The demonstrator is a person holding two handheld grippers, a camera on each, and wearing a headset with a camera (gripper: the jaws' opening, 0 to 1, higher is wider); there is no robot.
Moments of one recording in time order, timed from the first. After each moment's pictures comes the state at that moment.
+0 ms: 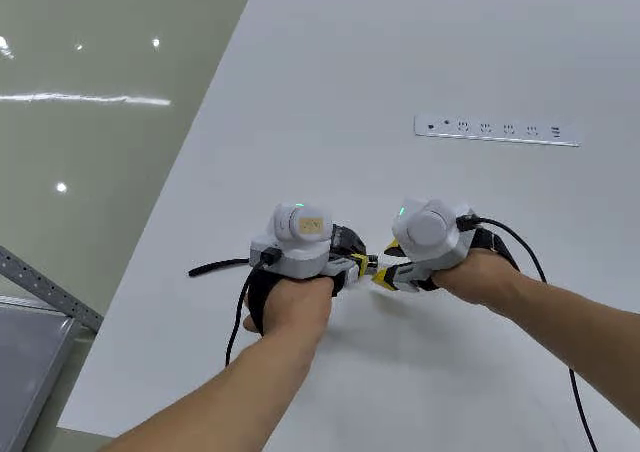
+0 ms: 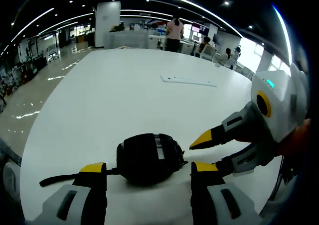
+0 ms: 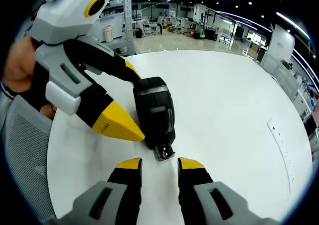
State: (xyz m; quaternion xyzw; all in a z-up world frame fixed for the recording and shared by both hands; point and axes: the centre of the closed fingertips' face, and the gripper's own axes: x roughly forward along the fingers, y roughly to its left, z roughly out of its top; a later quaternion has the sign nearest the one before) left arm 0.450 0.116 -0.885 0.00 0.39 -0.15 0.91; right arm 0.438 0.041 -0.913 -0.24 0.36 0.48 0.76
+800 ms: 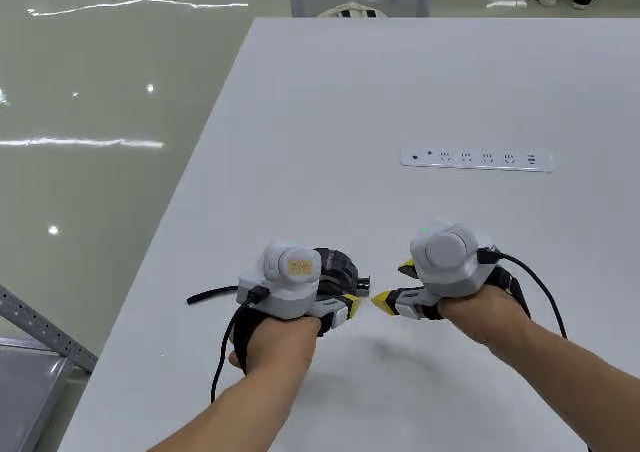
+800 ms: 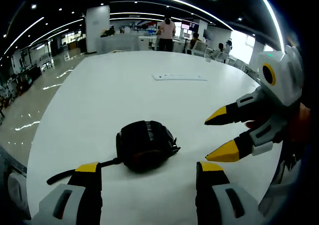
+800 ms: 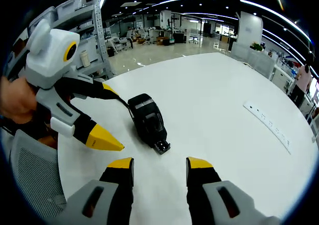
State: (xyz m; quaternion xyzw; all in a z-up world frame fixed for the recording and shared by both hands) left arm 0.422 0.120 -0.874 0.03 0.38 -0.18 0.91; right arm 0.420 0.015 -0.873 -0.15 0.36 0.38 0.84
